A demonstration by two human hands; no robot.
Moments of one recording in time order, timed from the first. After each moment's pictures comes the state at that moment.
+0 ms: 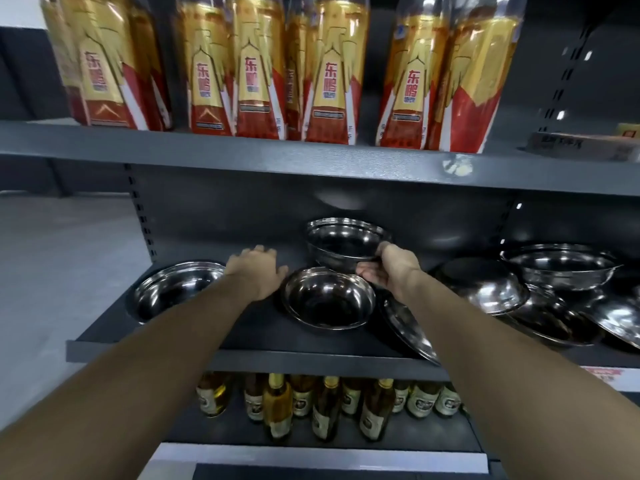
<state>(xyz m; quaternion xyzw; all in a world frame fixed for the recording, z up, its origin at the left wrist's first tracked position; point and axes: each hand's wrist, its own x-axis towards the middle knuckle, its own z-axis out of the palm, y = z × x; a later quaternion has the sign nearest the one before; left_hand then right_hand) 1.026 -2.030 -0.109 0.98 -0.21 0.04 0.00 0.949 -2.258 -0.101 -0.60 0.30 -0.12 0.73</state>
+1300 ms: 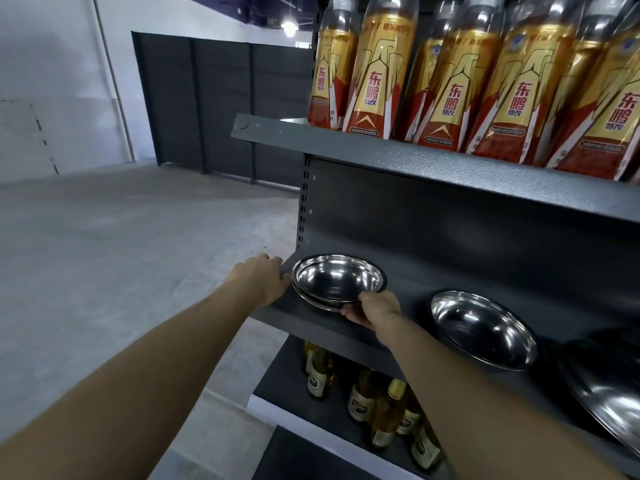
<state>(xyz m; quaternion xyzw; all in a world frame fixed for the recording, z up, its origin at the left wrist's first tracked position) 1.036 -1.761 -0.138 1.00 -0.04 0.02 0.05 1.017 -1.987 -0.169 -0.68 0.23 0.04 0.70</state>
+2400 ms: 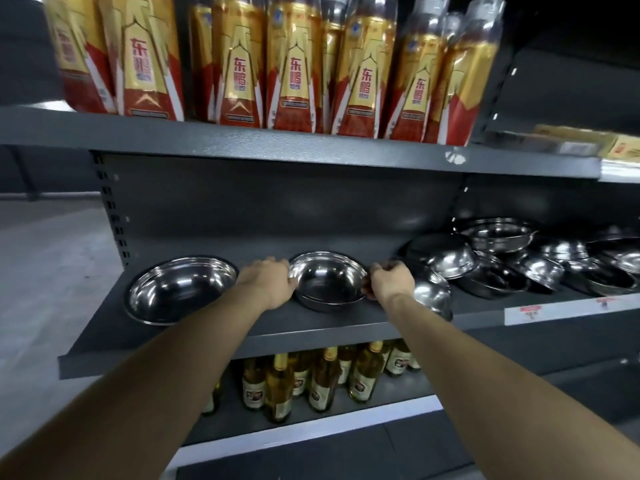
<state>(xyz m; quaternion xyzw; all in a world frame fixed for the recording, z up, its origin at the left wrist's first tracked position) 1.011 -1.990 -0.128 0.94 -0.34 0.00 0.04 0.895 -2.175 -0.137 -0.65 0.41 -0.28 0.57</state>
